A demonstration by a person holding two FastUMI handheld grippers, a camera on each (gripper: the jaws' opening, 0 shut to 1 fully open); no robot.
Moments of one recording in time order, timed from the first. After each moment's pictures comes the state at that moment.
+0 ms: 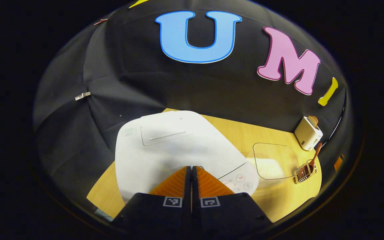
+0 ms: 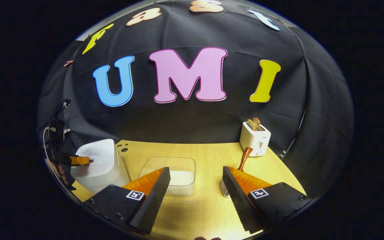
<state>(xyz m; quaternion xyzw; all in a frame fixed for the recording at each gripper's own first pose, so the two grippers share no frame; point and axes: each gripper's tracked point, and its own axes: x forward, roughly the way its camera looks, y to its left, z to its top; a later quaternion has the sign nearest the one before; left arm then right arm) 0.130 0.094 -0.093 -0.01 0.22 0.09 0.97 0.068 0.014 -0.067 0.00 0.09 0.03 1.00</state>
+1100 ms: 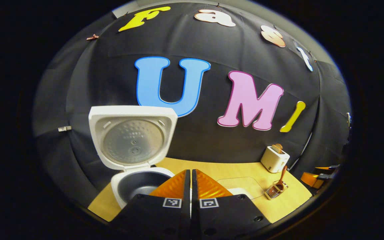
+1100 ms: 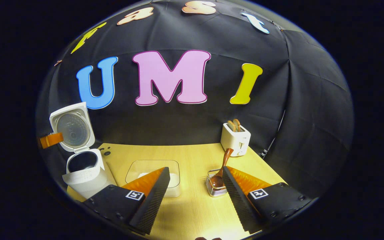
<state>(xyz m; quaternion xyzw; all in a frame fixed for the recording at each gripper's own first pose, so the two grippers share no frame) 0.105 0.032 0.018 -0.01 0.03 -0.06 1.00 0.067 -0.016 -0.055 -0.01 0.09 -0.07 0.99</state>
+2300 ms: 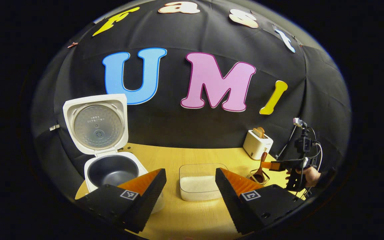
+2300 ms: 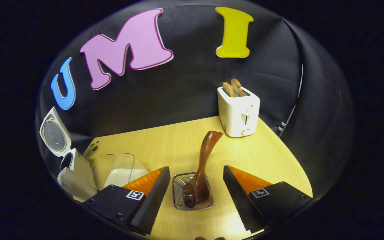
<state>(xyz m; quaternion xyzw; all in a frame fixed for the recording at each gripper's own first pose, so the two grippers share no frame) 0.077 -0.101 -0.022 0.03 0.09 -0.08 0.99 0.224 -0.149 -0.179 0.09 0.23 -0.01 0.97</state>
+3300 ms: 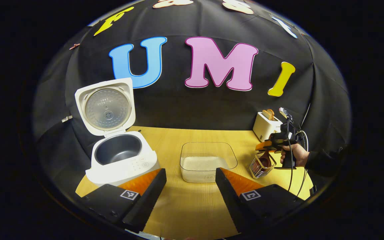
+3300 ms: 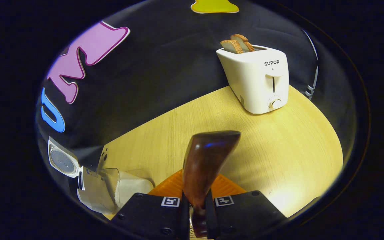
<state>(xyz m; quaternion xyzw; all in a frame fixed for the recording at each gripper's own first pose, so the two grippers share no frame) 0.048 -0.119 -0.073 0.04 0.14 -0.01 0.99 0.302 -0.140 -0.240 0.20 0.33 0.04 0.92</state>
